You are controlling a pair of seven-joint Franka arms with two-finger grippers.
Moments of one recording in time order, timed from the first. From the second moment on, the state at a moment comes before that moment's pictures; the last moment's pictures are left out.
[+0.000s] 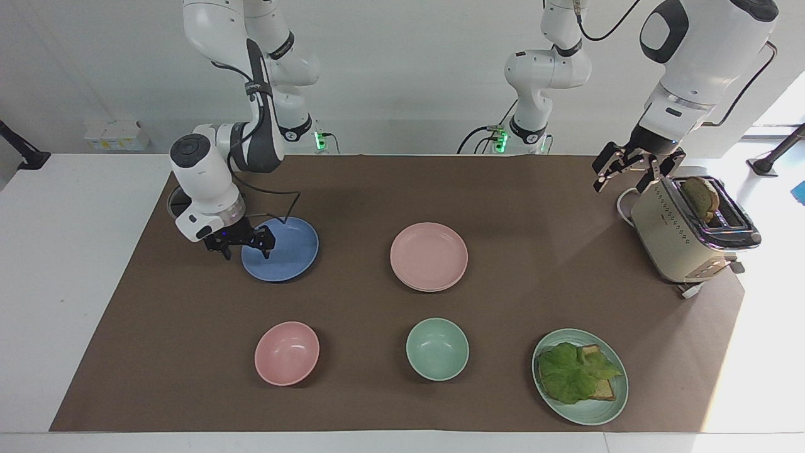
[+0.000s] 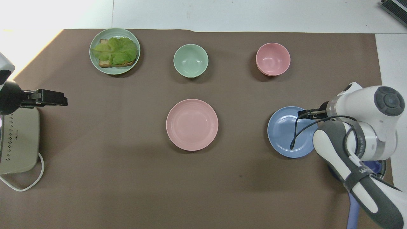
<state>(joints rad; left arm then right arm) -0.08 -0.09 0.01 -1.76 -0.10 1.76 -0.04 -0.13 0.15 0.10 -2.16 -0.02 2.36 -0.03</state>
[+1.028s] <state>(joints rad) -0.03 -0.09 0.02 -1.76 -0.10 1.69 -0.05 -0.24 0.19 0.10 -2.20 0.24 2.36 -0.36</state>
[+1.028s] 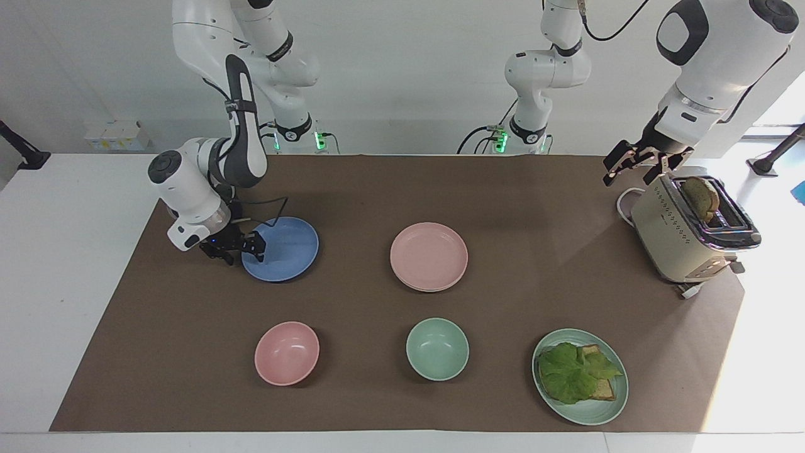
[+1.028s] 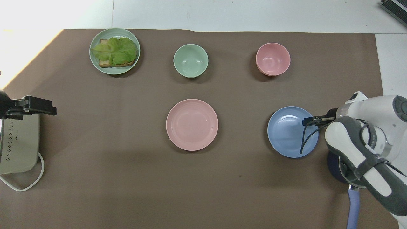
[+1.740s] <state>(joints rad) -0.03 -0.09 0.03 -1.76 -0.10 1.69 -0.05 -0.25 0.18 0.12 -2.16 0.42 2.28 -0.46</state>
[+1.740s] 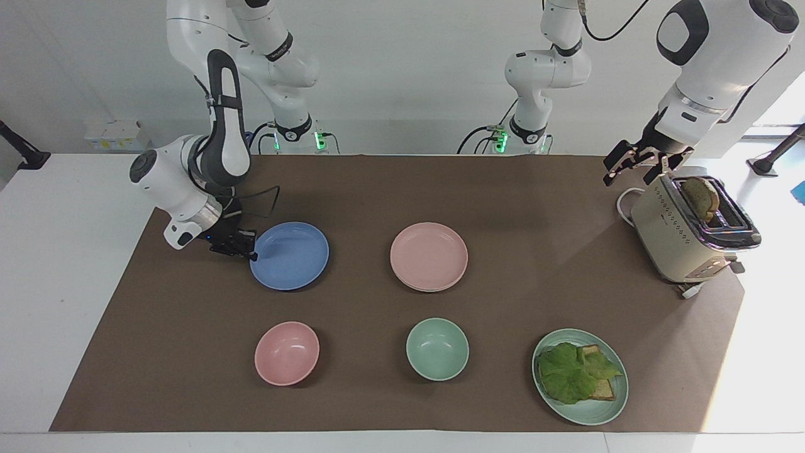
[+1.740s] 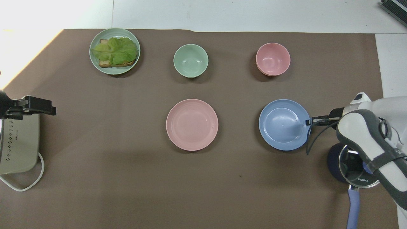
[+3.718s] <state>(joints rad) -0.03 -0.09 0.02 -1.76 -0.04 1.65 -0.04 0.35 0.25 0.13 -2.07 0.33 2.50 0.21</state>
